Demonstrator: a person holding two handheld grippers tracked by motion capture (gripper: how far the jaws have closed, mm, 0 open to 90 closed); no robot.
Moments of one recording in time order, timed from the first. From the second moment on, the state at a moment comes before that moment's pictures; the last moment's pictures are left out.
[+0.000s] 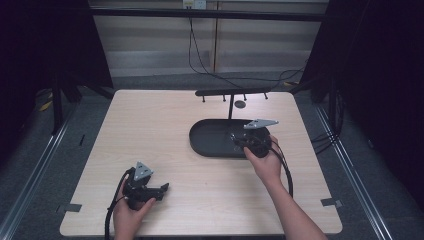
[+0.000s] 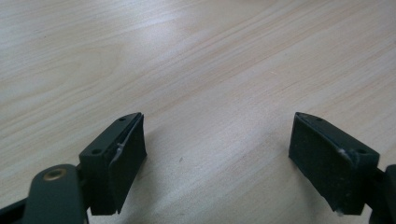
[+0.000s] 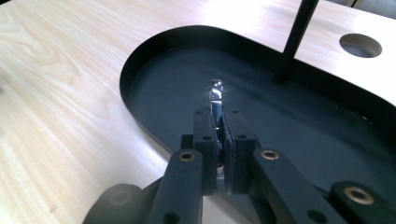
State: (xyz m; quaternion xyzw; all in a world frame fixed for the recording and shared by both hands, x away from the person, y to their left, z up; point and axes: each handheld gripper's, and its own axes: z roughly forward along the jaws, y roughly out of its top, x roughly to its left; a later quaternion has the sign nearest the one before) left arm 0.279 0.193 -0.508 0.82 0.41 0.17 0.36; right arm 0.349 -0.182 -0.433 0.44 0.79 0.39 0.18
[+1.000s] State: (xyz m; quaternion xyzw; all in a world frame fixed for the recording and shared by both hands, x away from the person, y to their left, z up) left arm 0.278 0.193 -0.508 0.82 0.41 0.17 0.36; right arm 0.379 -0.184 -0.462 0.48 0.77 0.37 0.19
